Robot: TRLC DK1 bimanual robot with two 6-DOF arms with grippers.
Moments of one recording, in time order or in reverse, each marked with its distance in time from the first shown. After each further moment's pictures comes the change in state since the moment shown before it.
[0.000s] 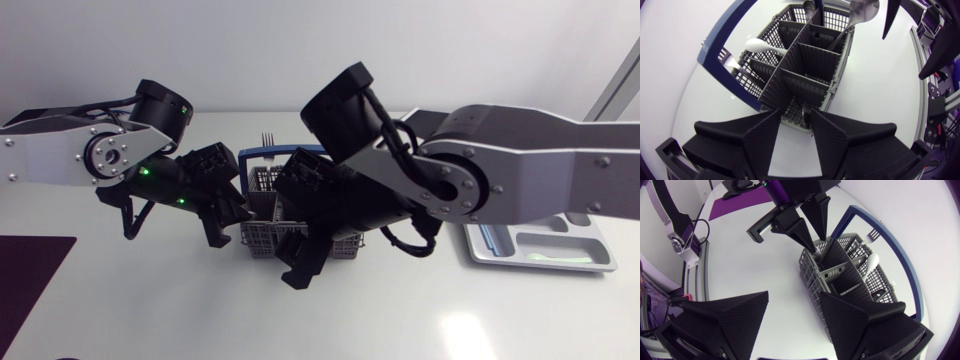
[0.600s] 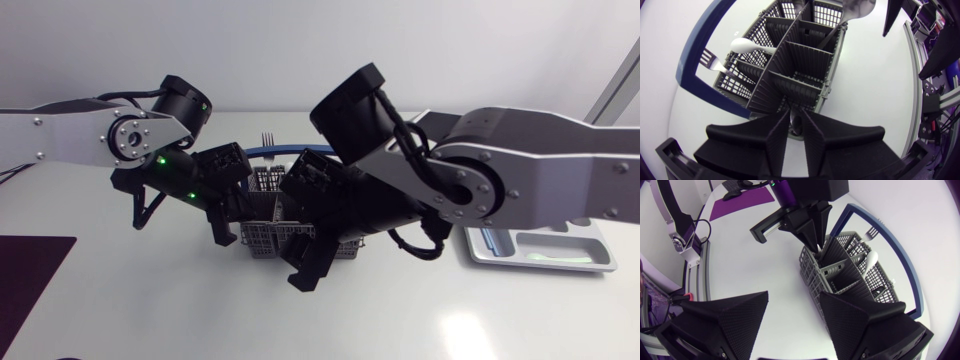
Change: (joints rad) left arm -0.034 0.079 0.107 -0.132 -0.001 0.027; right arm -0.008 -0.032 -0.027 0.002 -0.008 0.003
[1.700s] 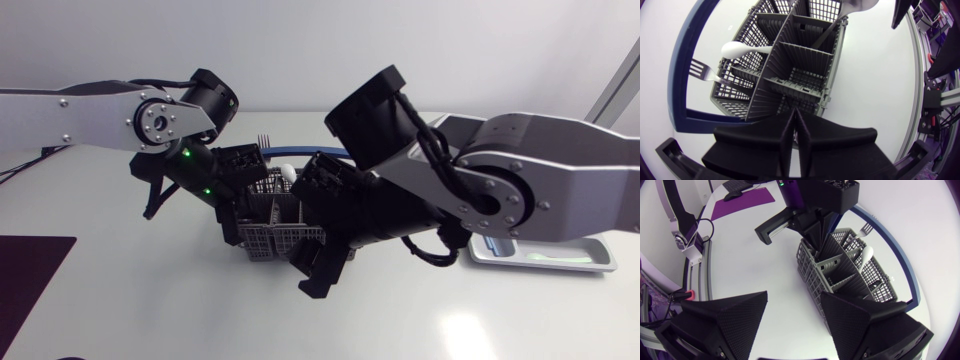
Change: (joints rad) left arm -0.075 0.061 0.108 -0.132 -0.130 0.000; right arm -0.006 -0.054 -0.048 0.004 -0.003 0.000
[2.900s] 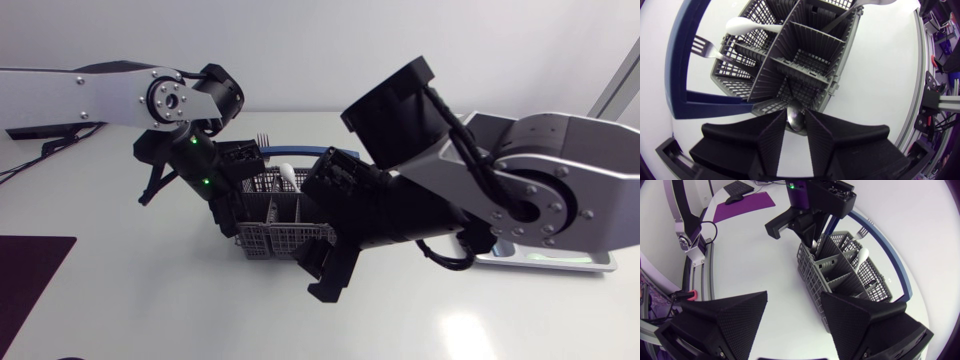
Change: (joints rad) left arm 0.011 0.069 0.122 -0.177 -0.105 -0.054; right arm 0.000 -0.067 -0.031 0.000 -0.001 0.000
